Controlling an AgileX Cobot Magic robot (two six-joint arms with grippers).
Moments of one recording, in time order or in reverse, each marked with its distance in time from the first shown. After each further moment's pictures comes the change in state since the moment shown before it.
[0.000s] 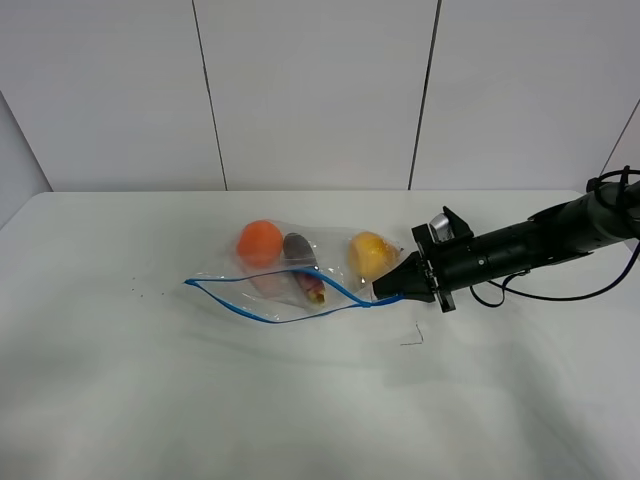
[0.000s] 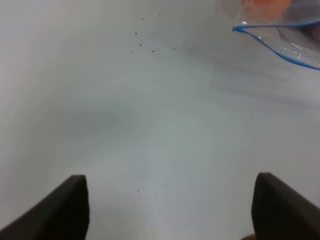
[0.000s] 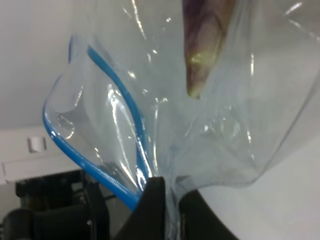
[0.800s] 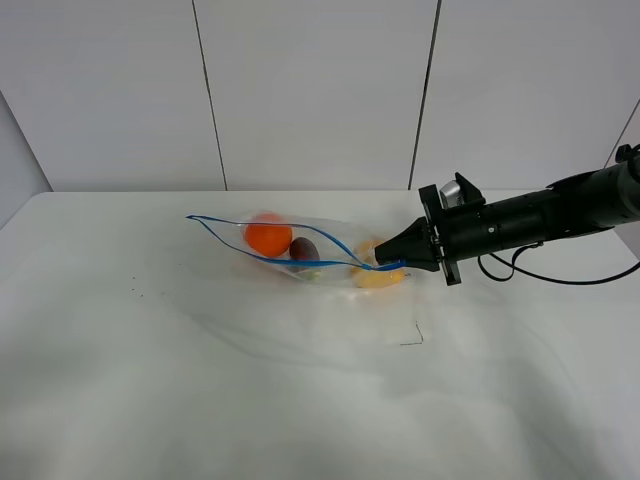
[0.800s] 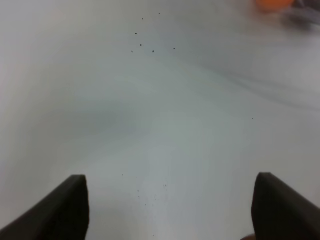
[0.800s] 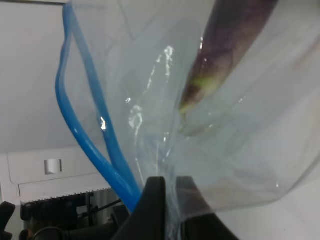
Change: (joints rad) left arm 0.000 0.000 0.000 0.000 0.000 0.000; right arm 0.000 -0.125 -0.002 0.021 -0.002 0.092
